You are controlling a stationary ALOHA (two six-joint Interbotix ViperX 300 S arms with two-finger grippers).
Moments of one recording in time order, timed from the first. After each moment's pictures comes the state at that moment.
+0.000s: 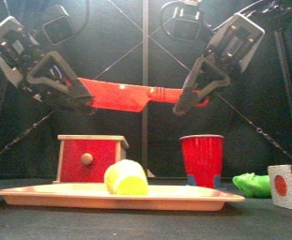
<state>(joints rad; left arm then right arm) -0.29 -0.19 1.04 -0.65 -0.56 0.33 0.13 -0.14 0.72 -0.24 0.13 0.38</state>
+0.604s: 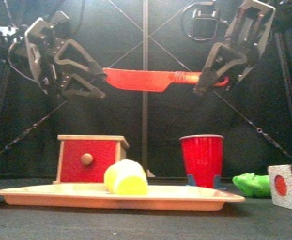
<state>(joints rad) -0.10 -0.39 1.07 -0.64 -0.62 0.34 0.10 -0.36 0.78 0.06 0.26 0.39</state>
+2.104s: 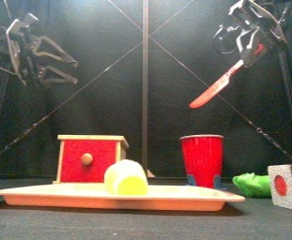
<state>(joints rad) 0.07 -0.79 1.23 -0.56 -0.41 0.33 -0.34 -0.59 0.50 0.12 1.23 0.81</state>
